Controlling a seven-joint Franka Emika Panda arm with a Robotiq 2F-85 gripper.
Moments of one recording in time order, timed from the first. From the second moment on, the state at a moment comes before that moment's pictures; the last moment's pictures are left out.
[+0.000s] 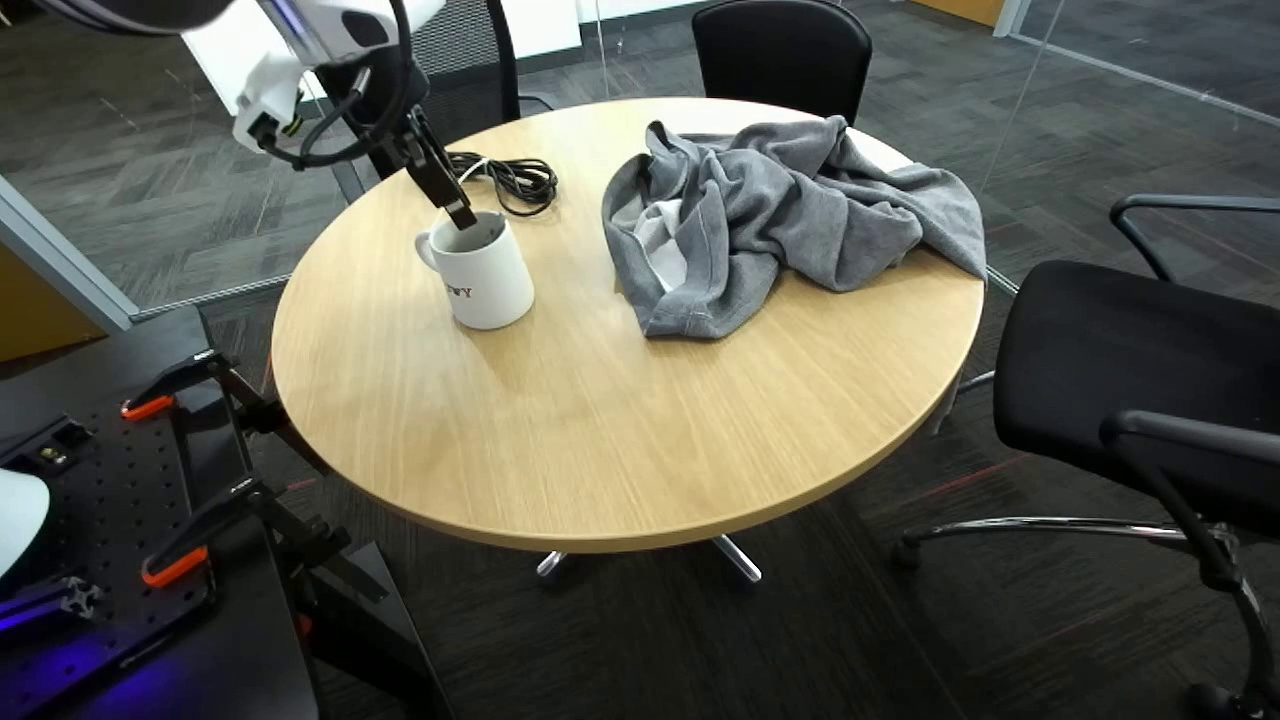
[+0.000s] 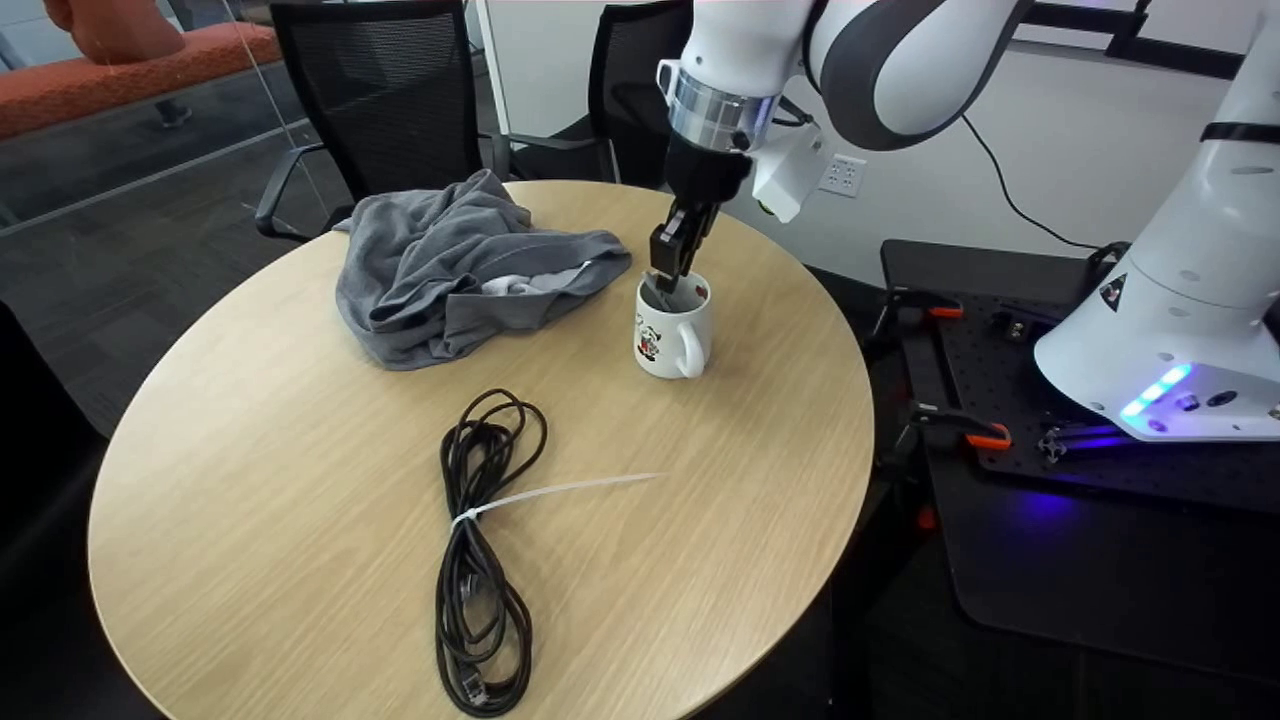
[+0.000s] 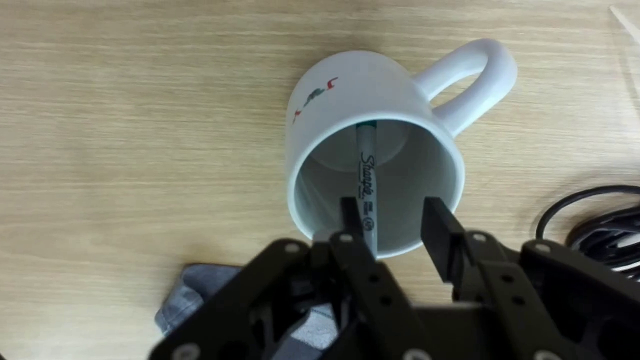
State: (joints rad) arm -0.22 0.11 0.21 -2.58 -0.25 2.89 0.52
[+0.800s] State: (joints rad) arm -0.08 0.16 0.06 -2.55 -0.23 2.86 0.52
